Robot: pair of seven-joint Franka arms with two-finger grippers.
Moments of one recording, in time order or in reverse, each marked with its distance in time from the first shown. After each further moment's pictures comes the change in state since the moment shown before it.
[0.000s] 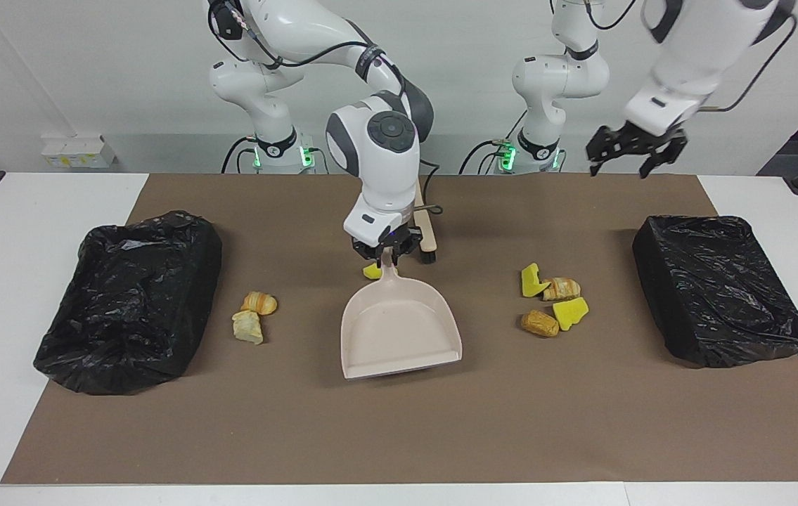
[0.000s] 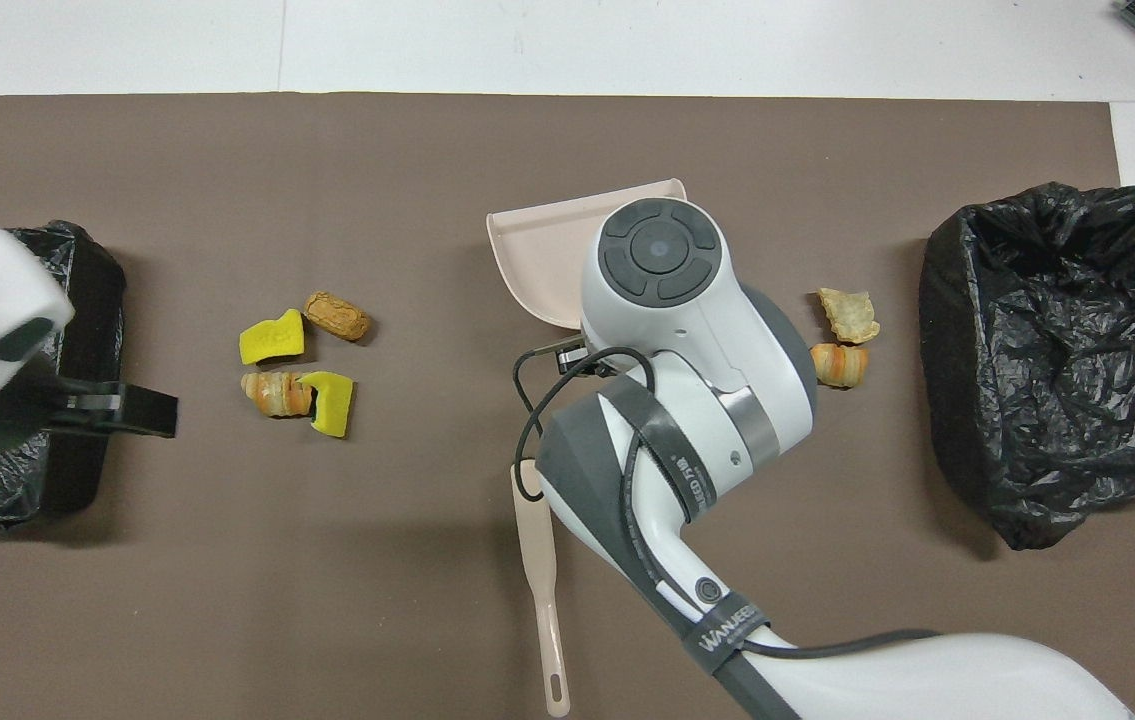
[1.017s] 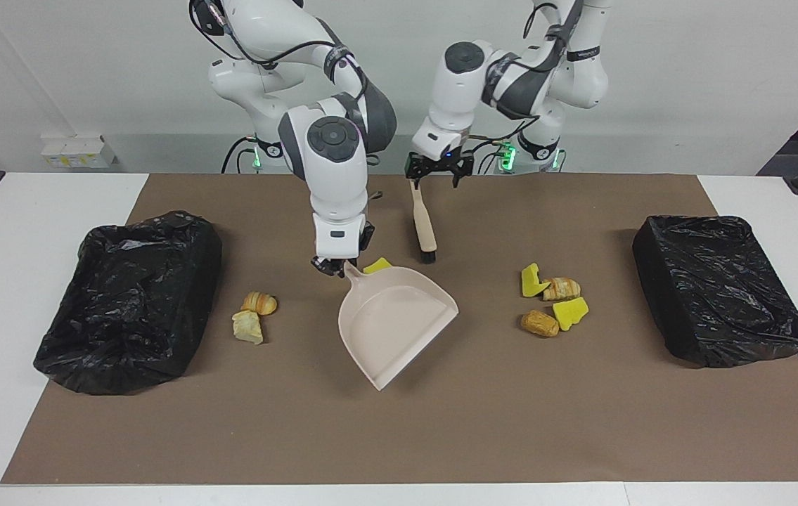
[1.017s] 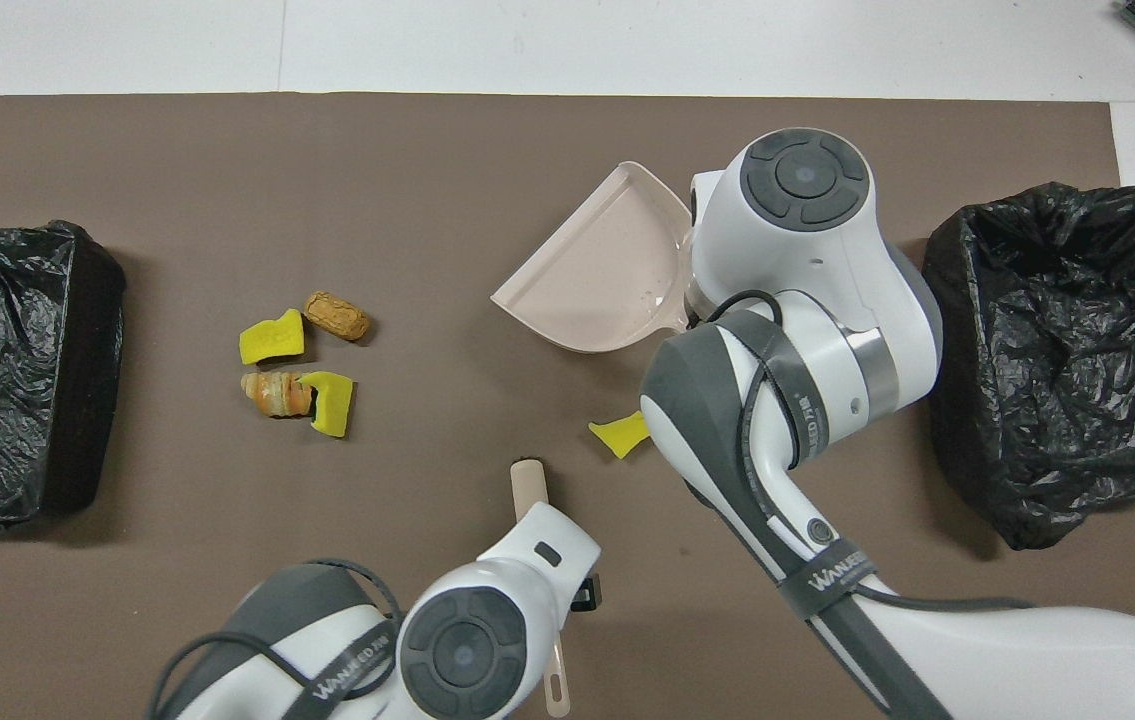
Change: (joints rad) left arm -0.670 0.028 -0.009 -0.459 -0.100 0.543 -0.748; right arm -0.125 -0.028 -0.003 0.000 -0.002 -0.075 -0.760
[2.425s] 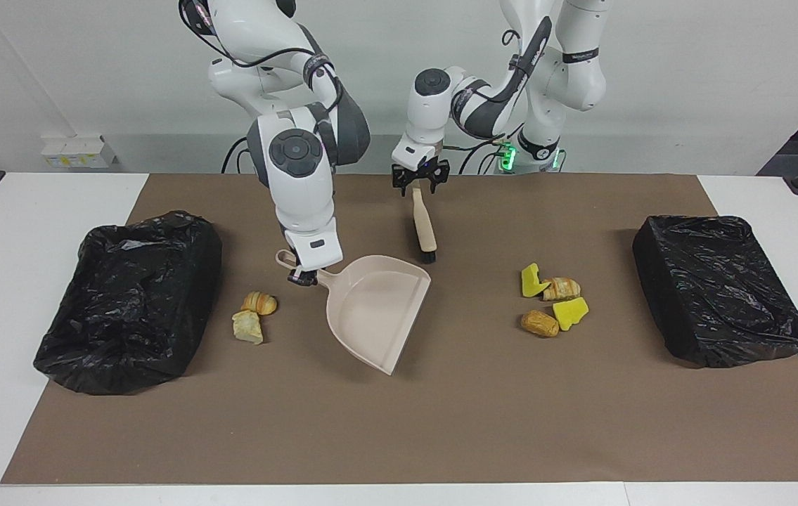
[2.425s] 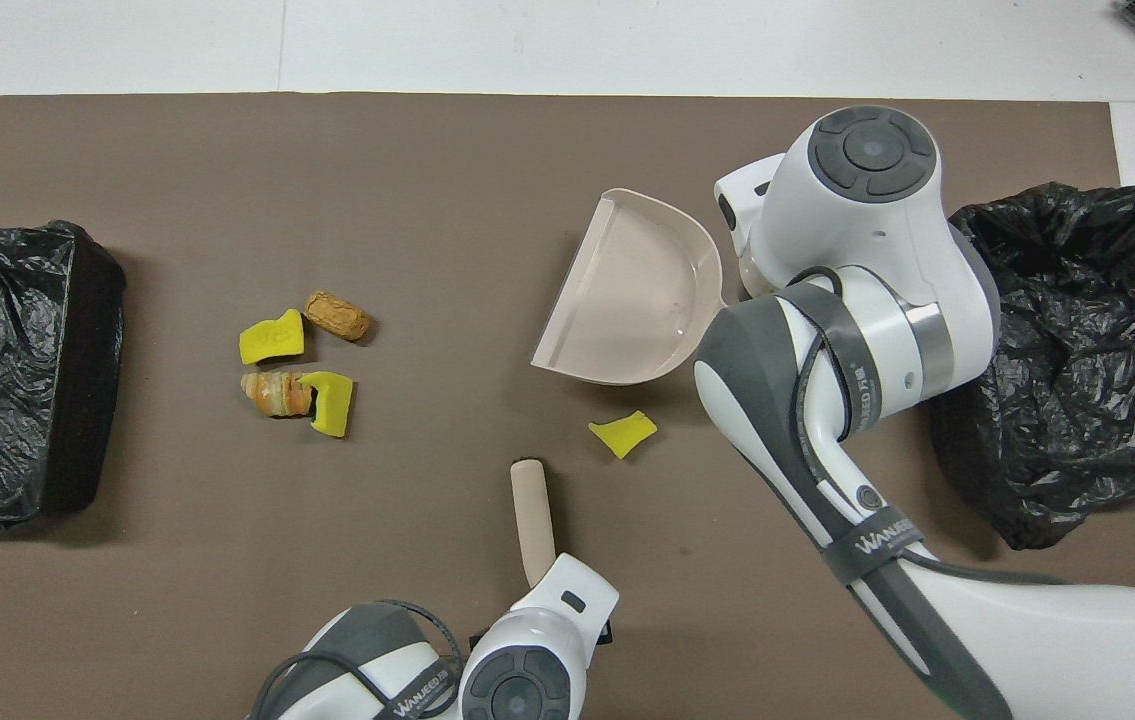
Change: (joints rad) left arm -0.100 0.057 0.004 -0.117 -0.001 0.174 -0.125; right arm -0.060 0.000 -0.004 -0.010 -0.027 -0.016 -0.399
